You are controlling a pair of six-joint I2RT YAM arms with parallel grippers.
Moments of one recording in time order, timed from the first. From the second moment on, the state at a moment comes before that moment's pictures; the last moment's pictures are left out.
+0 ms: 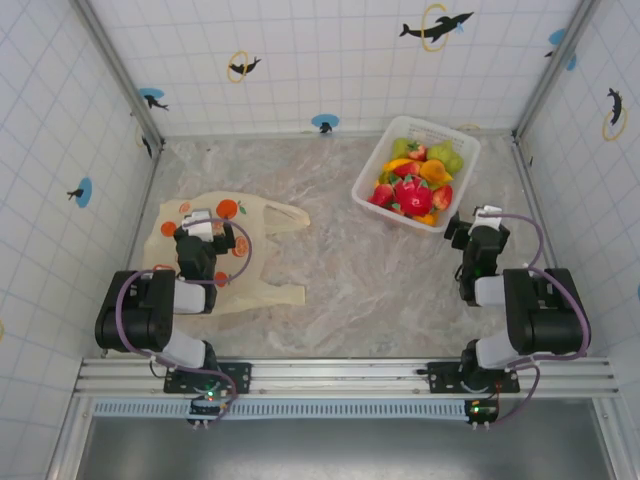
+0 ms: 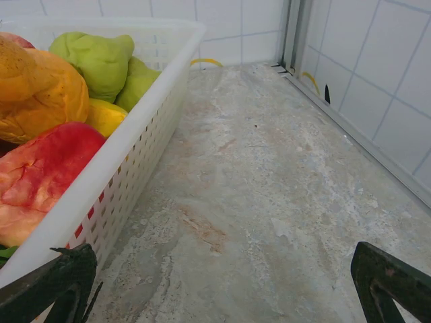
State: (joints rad) left arm -0.02 1.52 0.23 1.08 -0.09 0.05; right arm 0.03 1.48 0.28 0.91 0.28 0.09
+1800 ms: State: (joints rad) left arm -0.21 1.14 0.80 -0.28 0.07 -0.37; right arm -0.19 1.18 0.62 -0.09 -0.39 0.59
